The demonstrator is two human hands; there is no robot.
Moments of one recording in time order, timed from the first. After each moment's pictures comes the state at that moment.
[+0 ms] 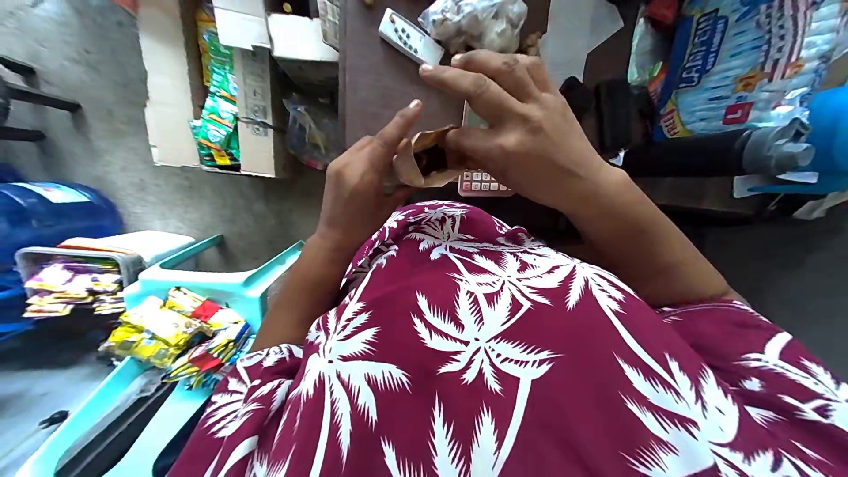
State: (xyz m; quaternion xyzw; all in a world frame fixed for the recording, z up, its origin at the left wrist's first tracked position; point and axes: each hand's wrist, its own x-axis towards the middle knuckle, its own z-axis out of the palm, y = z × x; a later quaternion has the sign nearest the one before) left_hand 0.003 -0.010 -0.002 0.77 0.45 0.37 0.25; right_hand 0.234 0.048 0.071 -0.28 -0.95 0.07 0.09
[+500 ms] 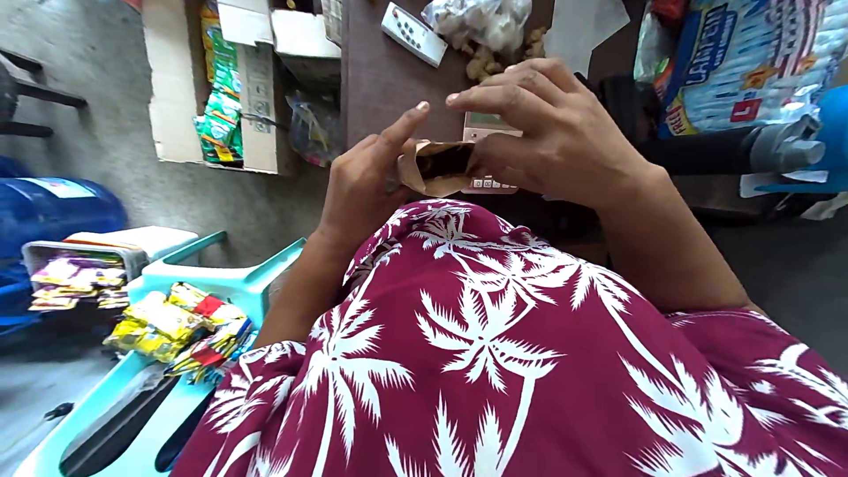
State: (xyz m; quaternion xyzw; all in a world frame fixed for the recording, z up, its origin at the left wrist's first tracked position) left_hand 0.003 -0.012 -0.002 0.76 0.42 0.38 0.30; right_hand 0.258 0.046 0.082 -0.21 -0.96 0.10 0.13
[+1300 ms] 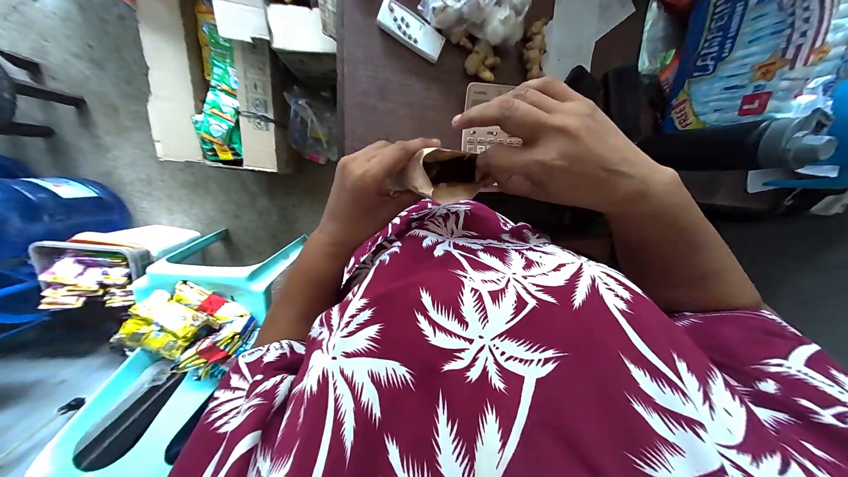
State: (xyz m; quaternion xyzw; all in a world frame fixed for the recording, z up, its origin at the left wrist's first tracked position) left_hand 0.005 -0.010 -0.005 0.77 0.40 0.37 0.34; right_hand 0.268 0.045 0.080 -0.21 -0.96 0.17 0.08
